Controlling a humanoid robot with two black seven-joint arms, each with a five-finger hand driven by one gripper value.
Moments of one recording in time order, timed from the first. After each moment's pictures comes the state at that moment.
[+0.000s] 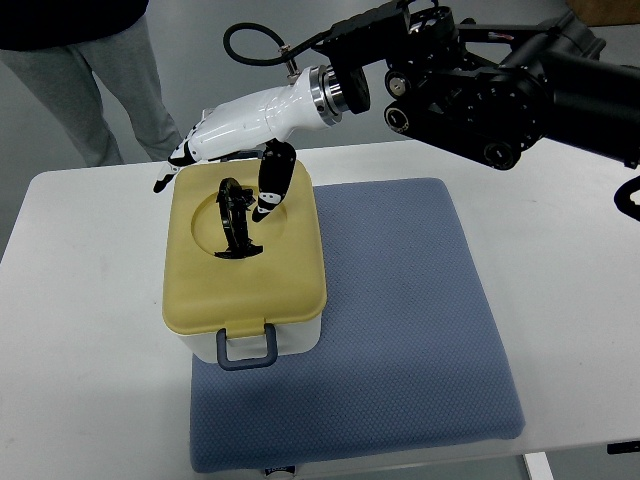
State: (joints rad) left arm 0.00 0.00 -0.02 -0.14 0.01 -0.07 -0.04; right arm 1.57 -0.10 0.00 0.88 -1.46 0.34 0.61
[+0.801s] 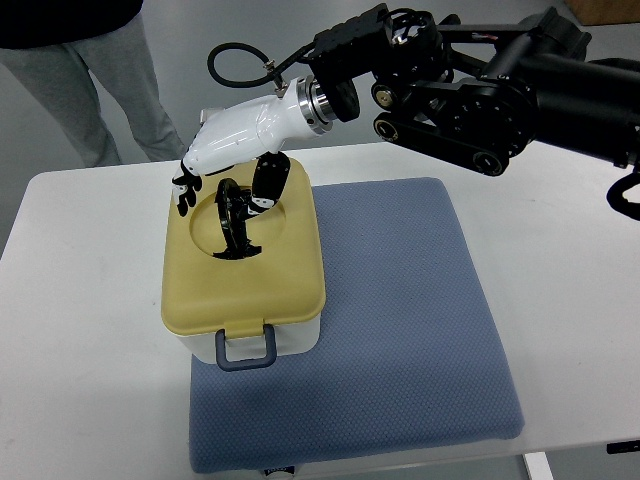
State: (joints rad) left arm 0.00 0.00 -0.02 -0.14 0.01 -0.07 -0.04; right arm 1.59 -0.08 -0.02 0.88 -1.51 0.30 0.61
